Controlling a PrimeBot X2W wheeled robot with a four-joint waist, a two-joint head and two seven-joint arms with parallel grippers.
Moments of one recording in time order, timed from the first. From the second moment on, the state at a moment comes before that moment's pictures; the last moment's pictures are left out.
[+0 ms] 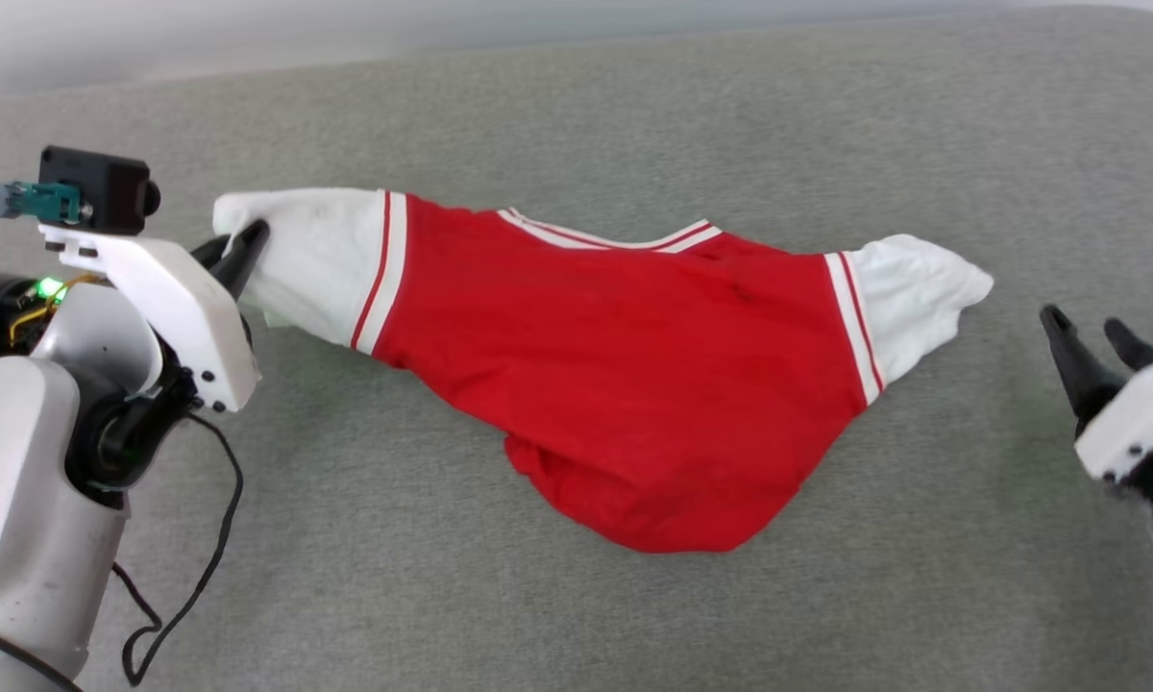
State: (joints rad) left arm -0.61 0.55 -0.30 0.24 -0.70 -0.10 0.41; right arm -0.36 -0.21 -0.20 0.24 0.46 0.13 0.39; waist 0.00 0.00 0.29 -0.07
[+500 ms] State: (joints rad) left arm -0.65 0.54 -0.33 0.11 -0.68 -0.10 0.42; right arm -0.68 -0.31 -0.02 0.48 0.49 0.13 0.77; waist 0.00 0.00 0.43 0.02
